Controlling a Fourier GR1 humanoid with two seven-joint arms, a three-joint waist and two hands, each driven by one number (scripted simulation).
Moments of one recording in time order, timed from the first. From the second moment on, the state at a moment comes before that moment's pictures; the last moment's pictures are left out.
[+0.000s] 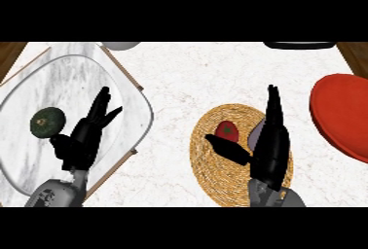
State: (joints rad) left arm -0.15 0.31 -0.28 -1.53 0.19 0.30 0.04; right arm -0.19 0.00 0.41 -1.76 0.98 -0.59 0.87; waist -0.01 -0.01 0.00
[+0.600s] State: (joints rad) left arm -0.17 0.26 -0.26 -1.51 0.16 0.27 0.03; right arm -0.24 0.00 0.41 -1.76 0.91 -0.37 1.08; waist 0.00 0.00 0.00
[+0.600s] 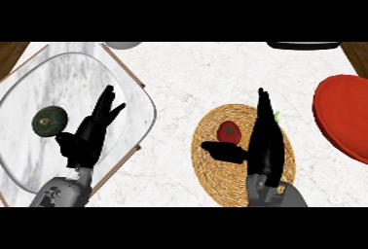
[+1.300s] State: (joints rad) left arm -0.20 0.19 -0.20 -1.49 0.09 0.23 0.08; right arm -0.13 0.00 0.47 -1.82 0.84 -0.47 0.98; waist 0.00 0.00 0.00
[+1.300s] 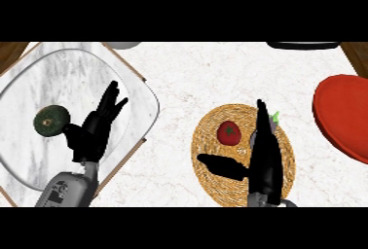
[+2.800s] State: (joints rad) left arm -0.15 0.12 -0.11 -1.52 0.02 0.12 0.07; right arm -0.19 0.00 0.42 -1.43 0.66 -0.69 0.77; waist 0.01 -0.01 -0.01
